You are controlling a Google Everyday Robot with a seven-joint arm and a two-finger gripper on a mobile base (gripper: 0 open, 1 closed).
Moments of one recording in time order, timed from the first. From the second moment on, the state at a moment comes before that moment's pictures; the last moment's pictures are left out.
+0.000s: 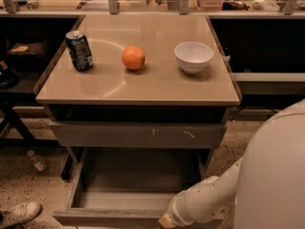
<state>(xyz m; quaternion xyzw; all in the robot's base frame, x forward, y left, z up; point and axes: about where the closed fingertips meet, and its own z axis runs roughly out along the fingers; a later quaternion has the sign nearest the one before) 0.365 -0.061 0.436 -0.42 0.89 0.13 0.13</state>
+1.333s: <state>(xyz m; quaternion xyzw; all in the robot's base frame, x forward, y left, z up) 0.351 -0.062 0.440 -0.38 0.90 0.14 0.13</state>
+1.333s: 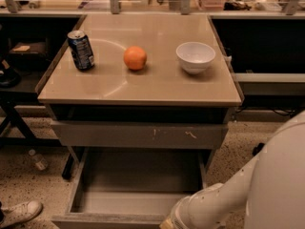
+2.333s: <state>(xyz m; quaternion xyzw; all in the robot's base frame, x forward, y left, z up) 0.330 -0.068 0.439 -0.37 0.91 0.14 0.12</state>
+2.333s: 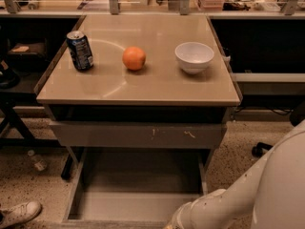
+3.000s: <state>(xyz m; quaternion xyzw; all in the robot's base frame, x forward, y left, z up) 0.326 -0.067 0.443 -0.36 0.91 0.15 0.13</state>
